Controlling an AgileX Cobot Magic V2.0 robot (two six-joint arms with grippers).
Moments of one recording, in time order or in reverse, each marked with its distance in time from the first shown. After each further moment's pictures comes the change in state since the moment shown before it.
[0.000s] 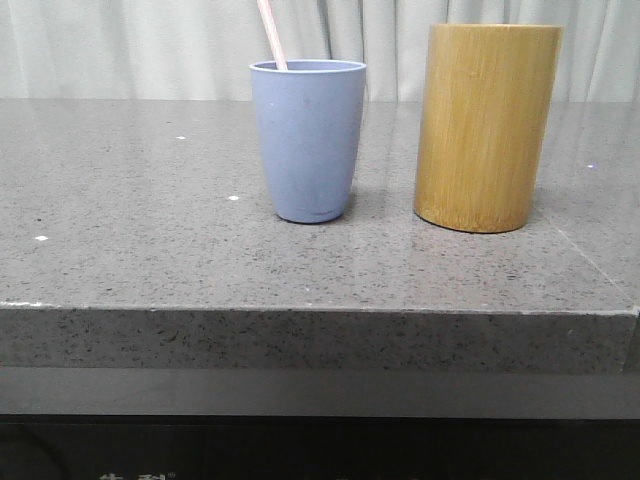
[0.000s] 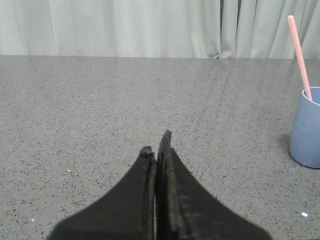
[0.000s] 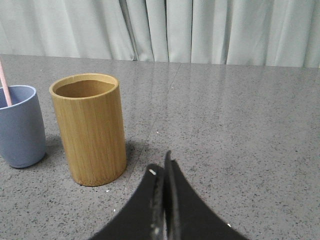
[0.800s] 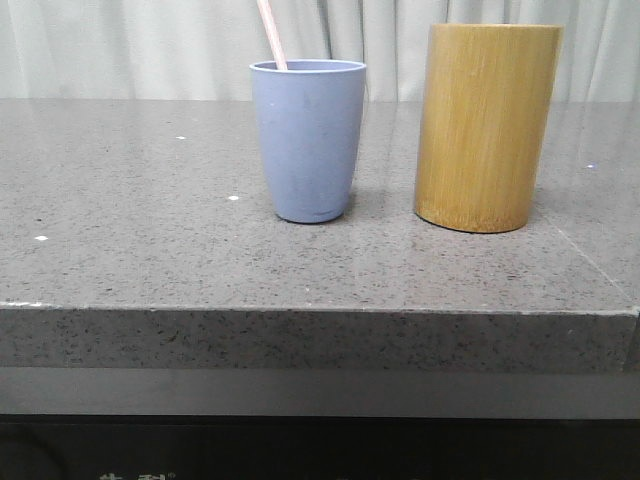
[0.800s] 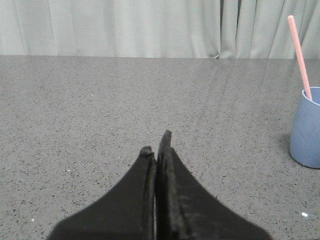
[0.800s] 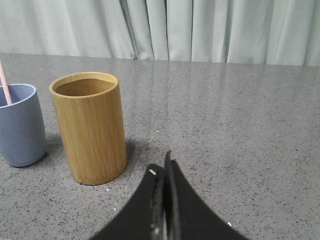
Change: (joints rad) left arm 0.000 0.000 0.000 0.000 0.000 0.000; right arm 0.000 0.002 0.000 0.000 0.002 0.000
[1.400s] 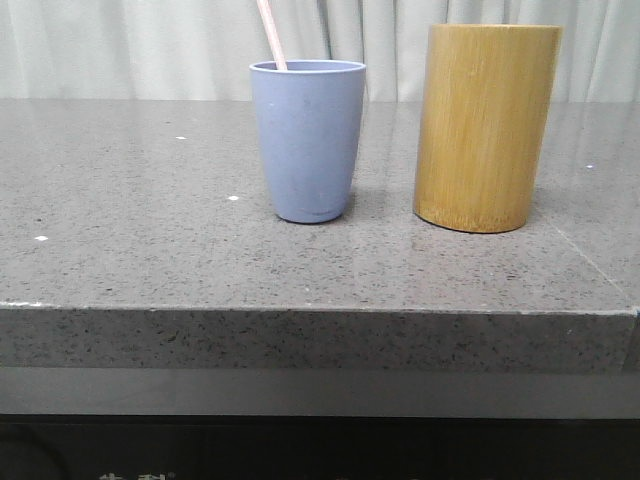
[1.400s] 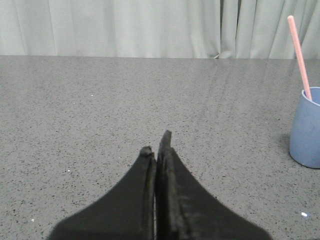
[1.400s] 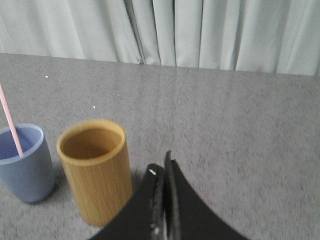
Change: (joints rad) left arm 0.000 0.000 0.000 0.000 0.000 0.000; right arm 0.000 0.358 -0.344 0.000 0.083 0.004
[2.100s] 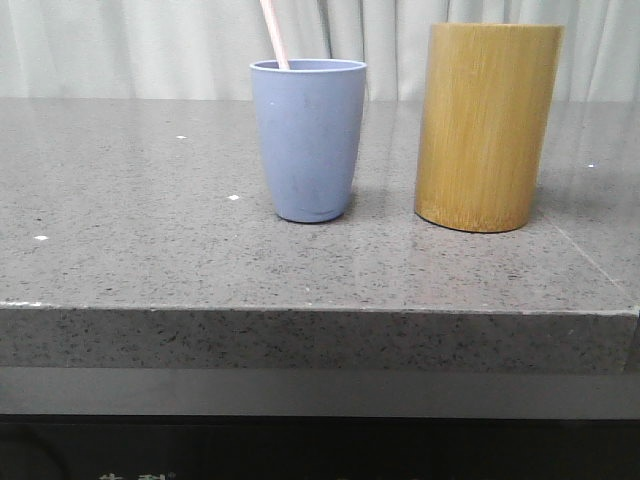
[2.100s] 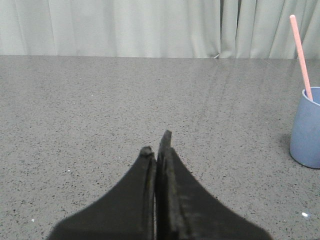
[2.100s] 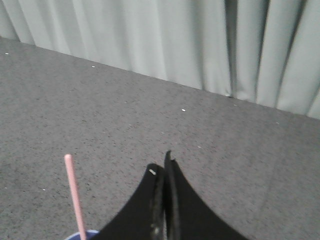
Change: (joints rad) left arm 0.000 0.000 -0.001 0.000 0.000 0.000; right arm 0.228 0.802 -0.857 0.026 0.158 0.005
